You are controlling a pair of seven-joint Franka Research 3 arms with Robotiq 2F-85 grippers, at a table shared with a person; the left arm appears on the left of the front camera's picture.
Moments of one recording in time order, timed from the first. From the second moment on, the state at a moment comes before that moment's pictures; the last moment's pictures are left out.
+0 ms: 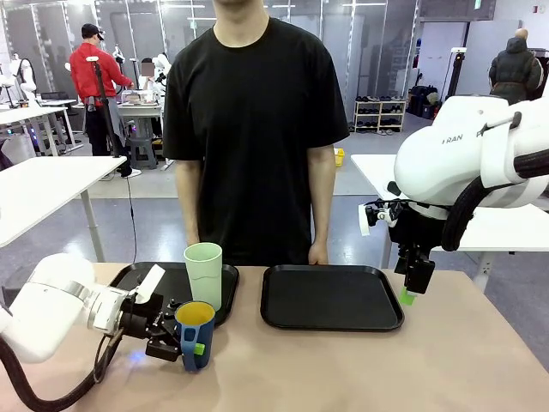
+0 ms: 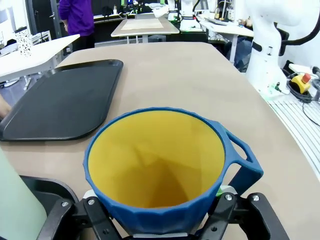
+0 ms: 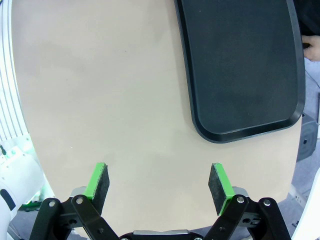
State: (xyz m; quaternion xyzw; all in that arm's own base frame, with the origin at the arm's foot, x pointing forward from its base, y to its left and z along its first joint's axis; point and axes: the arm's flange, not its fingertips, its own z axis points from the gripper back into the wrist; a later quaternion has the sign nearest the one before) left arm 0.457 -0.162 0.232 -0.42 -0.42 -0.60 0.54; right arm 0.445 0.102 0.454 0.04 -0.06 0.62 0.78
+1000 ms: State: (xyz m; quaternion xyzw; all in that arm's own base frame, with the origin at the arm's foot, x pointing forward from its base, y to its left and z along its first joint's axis) left arm 0.441 -0.273 0.252 -0.44 -0.46 -0.55 0.54; right arm 0.445 0.102 0.454 0.04 -0.06 0.62 0.78
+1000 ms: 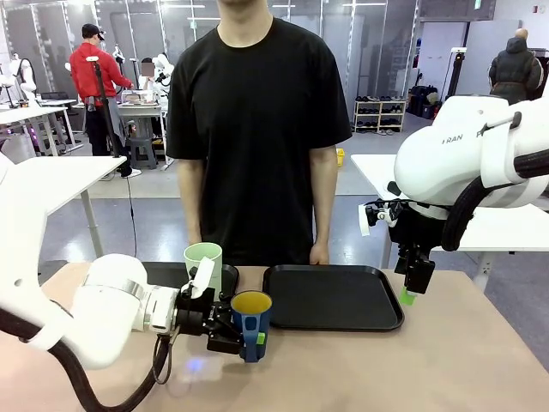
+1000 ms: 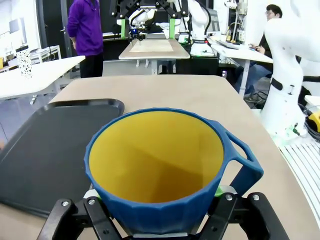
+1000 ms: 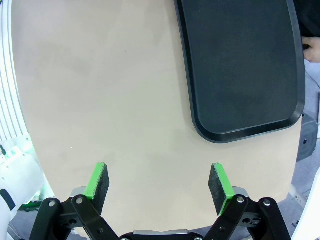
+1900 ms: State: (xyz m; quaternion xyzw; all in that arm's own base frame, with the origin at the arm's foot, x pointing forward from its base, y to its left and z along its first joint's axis) left arm 0.449 -0.318 0.282 -0.42 -0.51 -0.48 0.57; right arm 0.445 0.102 0.454 0.04 -0.06 0.62 0.78
